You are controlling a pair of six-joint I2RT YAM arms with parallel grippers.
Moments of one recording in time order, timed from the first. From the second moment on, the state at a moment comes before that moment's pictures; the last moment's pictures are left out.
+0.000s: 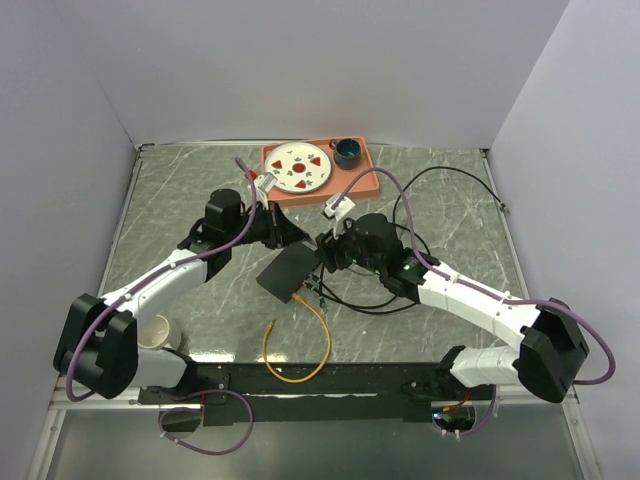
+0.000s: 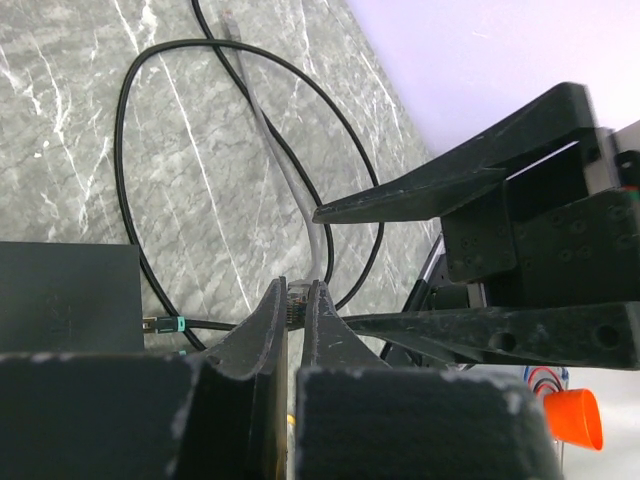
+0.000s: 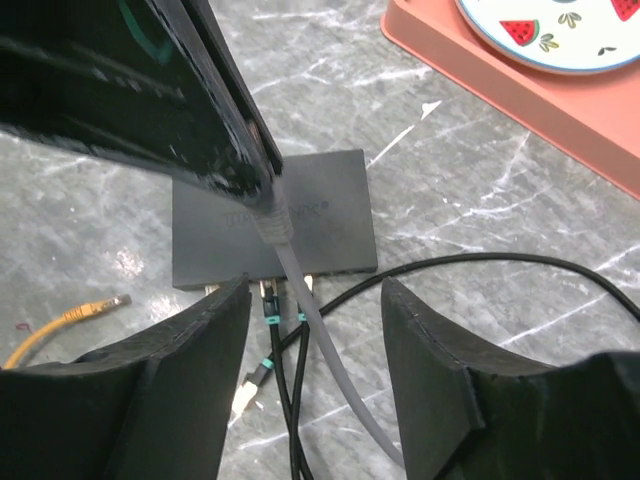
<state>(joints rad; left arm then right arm) -0.45 1.32 0.83 0.20 0.65 -0.60 0.80 1.25 0.86 -0.01 0.00 0.01</state>
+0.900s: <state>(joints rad) -0.46 1.35 0.84 0.20 0.67 -0.59 0.83 1.33 0.92 0.01 -0.02 0.01</state>
